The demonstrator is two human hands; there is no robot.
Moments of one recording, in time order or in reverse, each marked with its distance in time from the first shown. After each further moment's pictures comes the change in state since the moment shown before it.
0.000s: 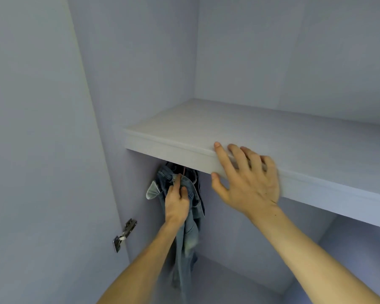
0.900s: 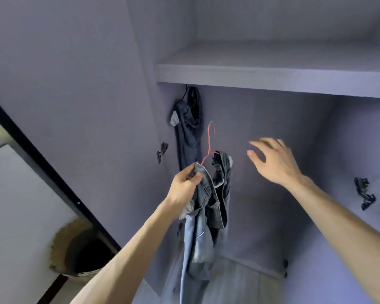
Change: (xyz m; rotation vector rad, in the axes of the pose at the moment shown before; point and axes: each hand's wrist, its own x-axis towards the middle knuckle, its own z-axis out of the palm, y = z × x) left_hand -0.289 0.033 -0.186 -0.238 -0.404 -0.298; right_hand -0.152 -0.027 -0.201 0.467 -0.938 0.397
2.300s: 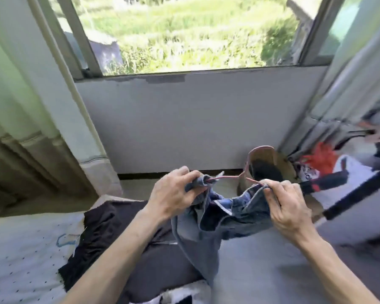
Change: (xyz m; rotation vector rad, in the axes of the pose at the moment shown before) left_hand -0.568 -0.141 -0.316 1.026 1.009 -0.183; right_hand -0.333 -0.482 0.132 0.732 -0.277 -1.097
